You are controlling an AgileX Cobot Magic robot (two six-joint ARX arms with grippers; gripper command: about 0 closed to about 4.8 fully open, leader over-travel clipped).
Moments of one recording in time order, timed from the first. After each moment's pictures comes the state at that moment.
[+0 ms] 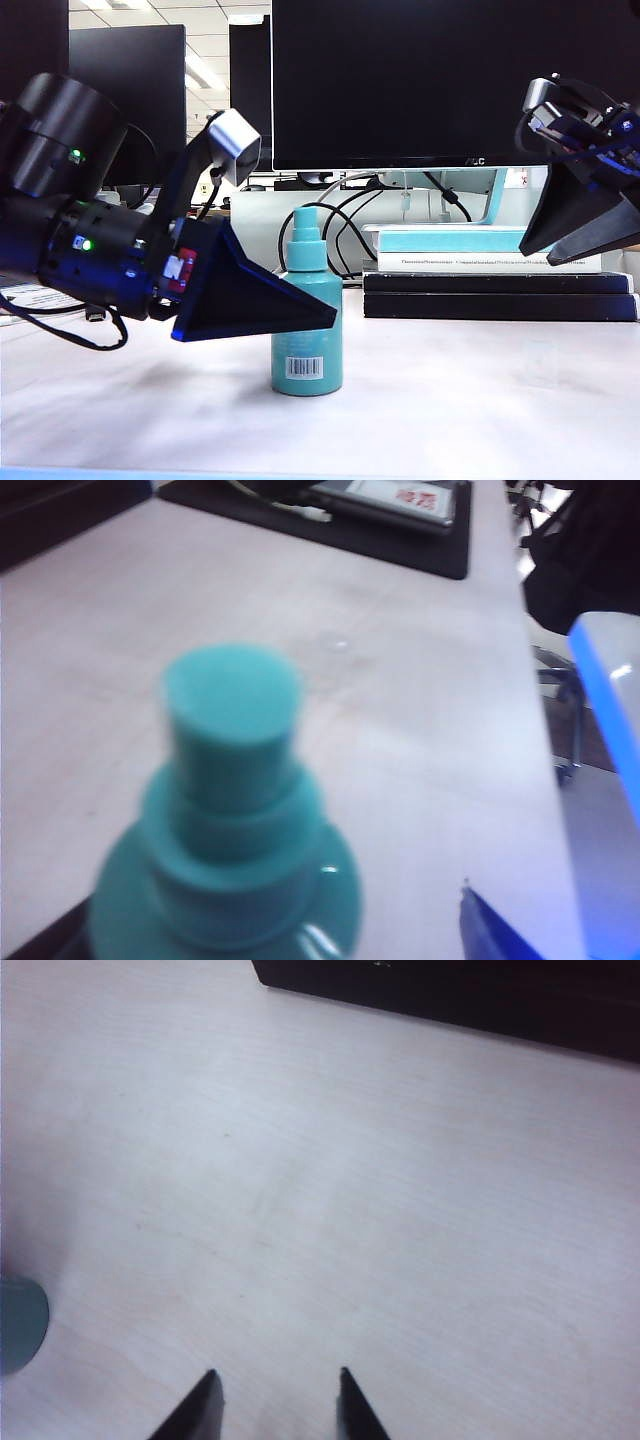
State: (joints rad) left arm -0.55 1.77 0.49 0.84 0.84 0.25; right arm 0.24 1.15 0.61 -0.21 -0.33 0.10
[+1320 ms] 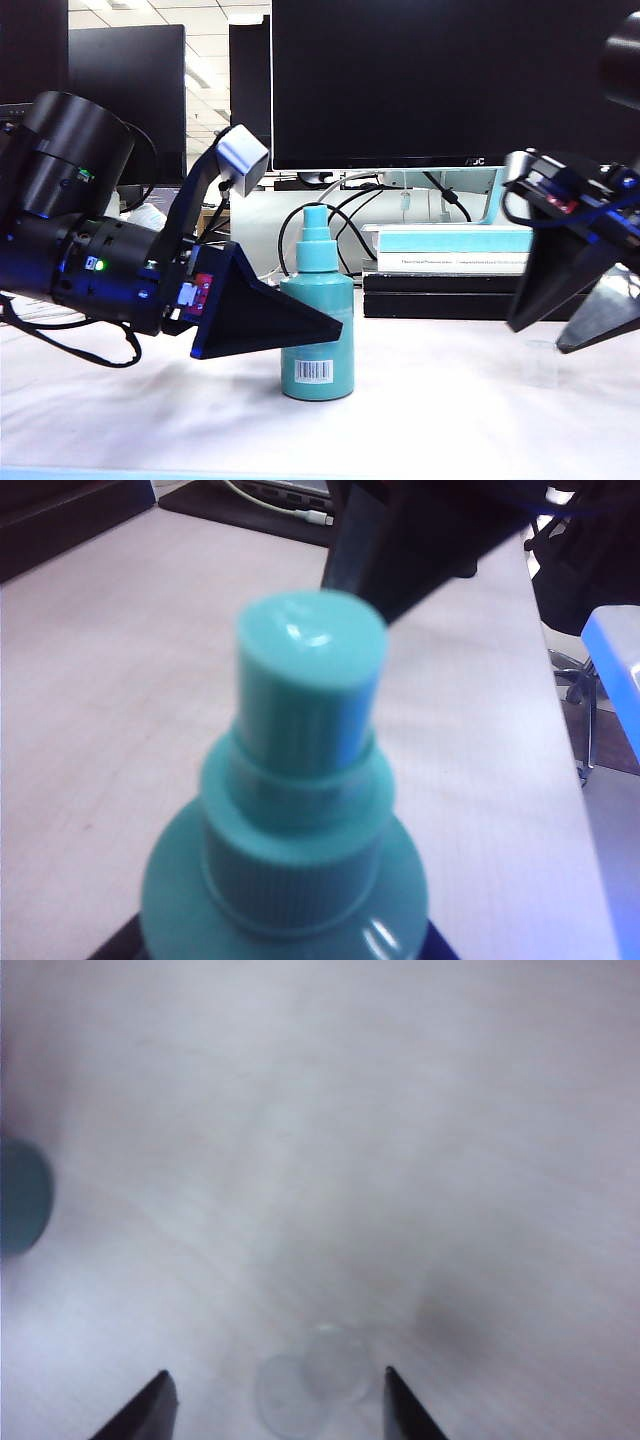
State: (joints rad) left arm -0.56 1.84 0.50 0.93 0.83 0.25; right arm 0.28 1.29 0.61 -0.34 -0.44 0.07
